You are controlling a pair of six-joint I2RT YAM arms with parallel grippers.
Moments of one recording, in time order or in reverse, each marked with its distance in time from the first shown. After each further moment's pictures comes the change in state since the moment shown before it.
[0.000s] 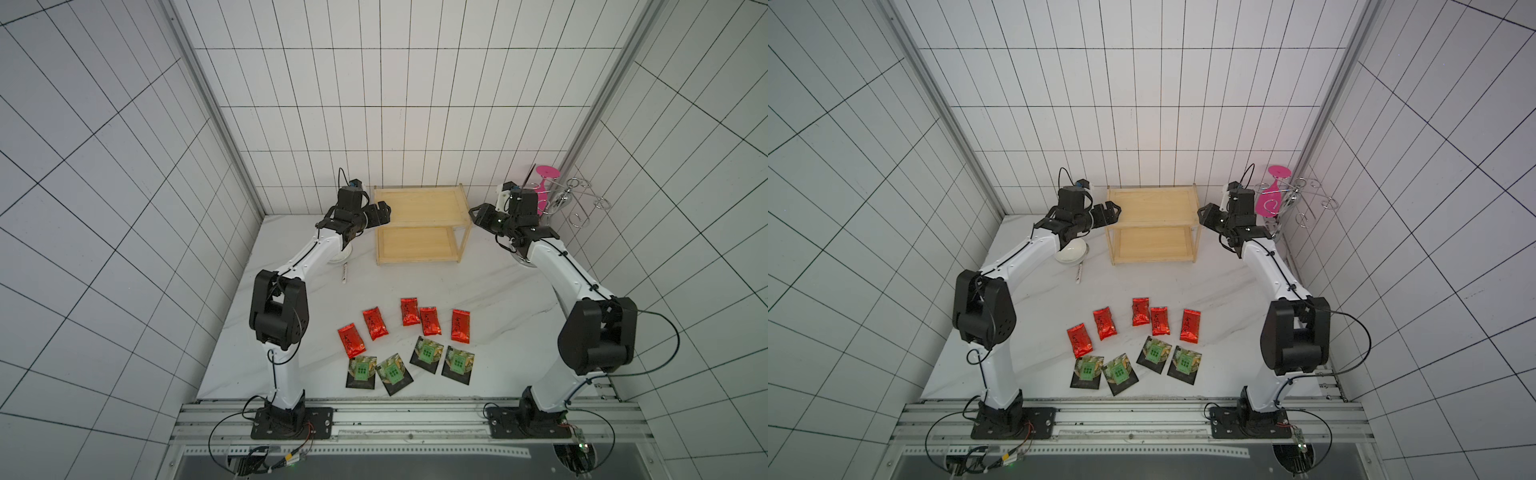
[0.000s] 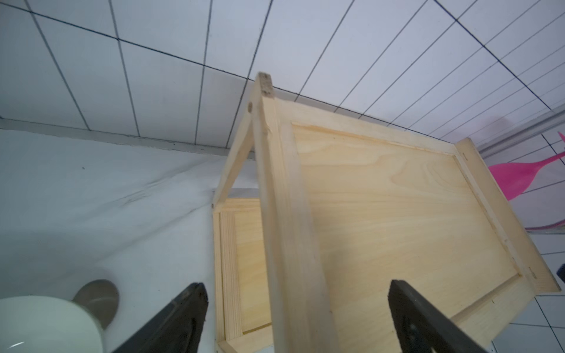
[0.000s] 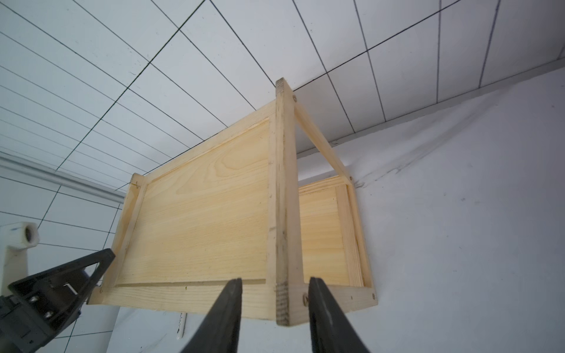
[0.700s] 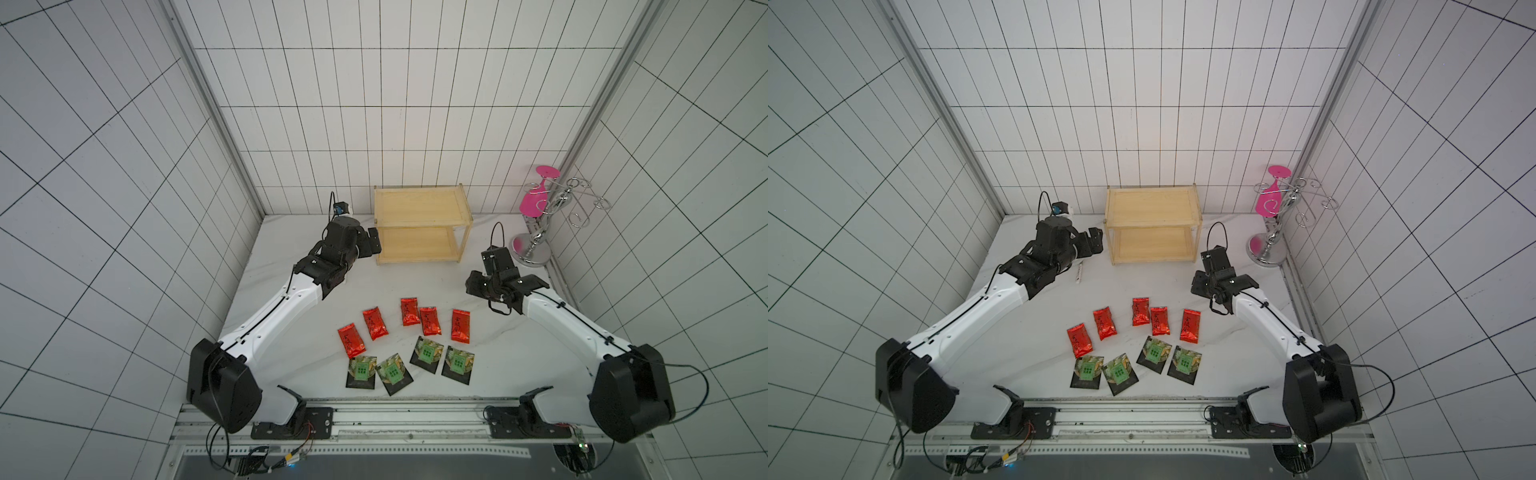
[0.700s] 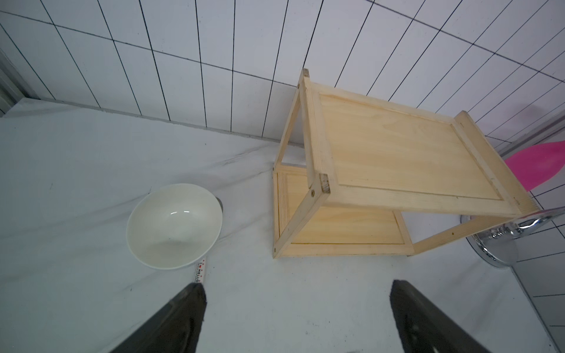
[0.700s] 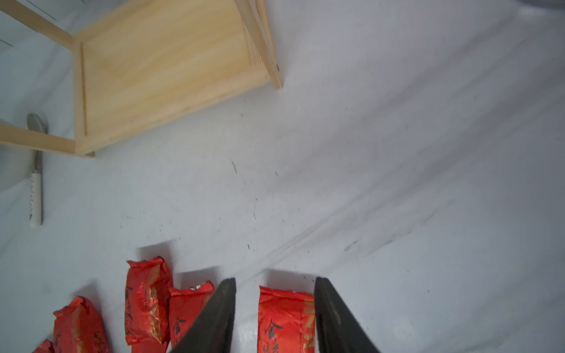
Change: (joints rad) left arm -0.172 -0.563 -0.510 -0.075 -0.352 -0.011; right arm 0.278 -0.343 -0.597 -0.253 0.309 0.009
